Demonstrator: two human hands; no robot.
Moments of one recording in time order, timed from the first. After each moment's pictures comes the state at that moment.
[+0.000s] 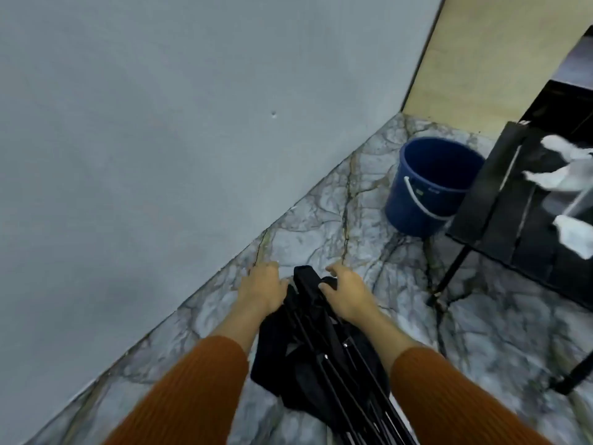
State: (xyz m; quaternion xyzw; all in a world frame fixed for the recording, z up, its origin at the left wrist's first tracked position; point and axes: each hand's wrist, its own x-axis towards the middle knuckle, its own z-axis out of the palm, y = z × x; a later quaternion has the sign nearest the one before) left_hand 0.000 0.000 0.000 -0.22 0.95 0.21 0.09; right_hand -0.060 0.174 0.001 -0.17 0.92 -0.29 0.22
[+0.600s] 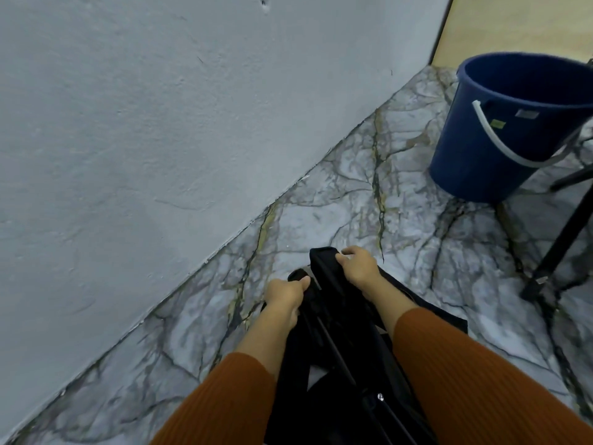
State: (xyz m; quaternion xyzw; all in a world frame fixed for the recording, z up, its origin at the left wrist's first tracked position) left_hand -0.081 -0.023 -0.245 -0.50 0.56 0.66 0.06; right_hand -0.174 0.100 -0.241 0.00 0.86 -0.43 0.26
